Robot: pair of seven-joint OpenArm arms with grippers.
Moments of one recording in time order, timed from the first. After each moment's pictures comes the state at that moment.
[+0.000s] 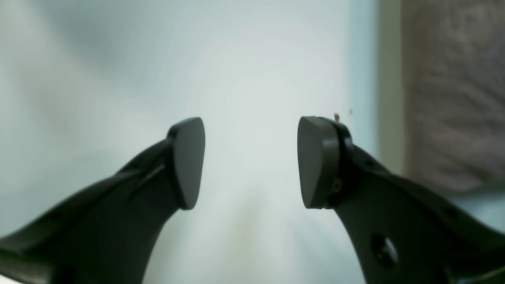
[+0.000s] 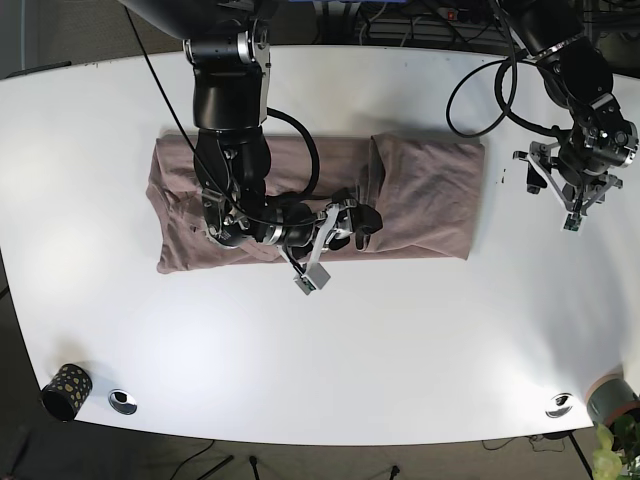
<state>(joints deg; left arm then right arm) 1.8 -7.1 -32.9 98.8 -6.0 -40.0 61.4 18.6 -7.4 5.1 65.7 28.7 39.4 -60.2</state>
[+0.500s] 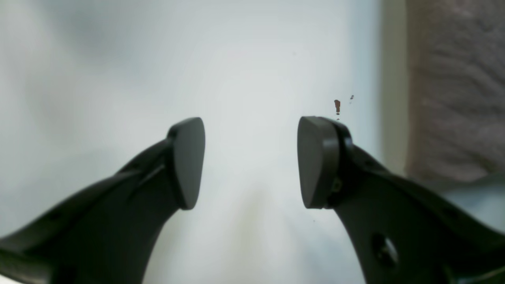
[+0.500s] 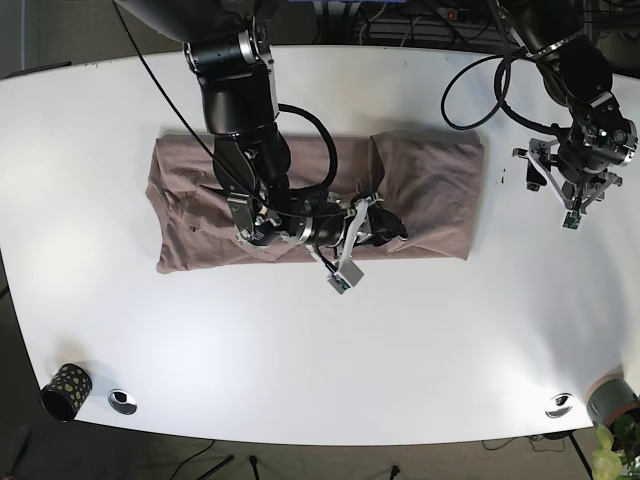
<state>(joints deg) 1.7 -6.8 -32.8 98.8 -5.8 -39.9 61.7 19.1 -7.4 -4.9 62.5 28.6 39.4 -49.2</state>
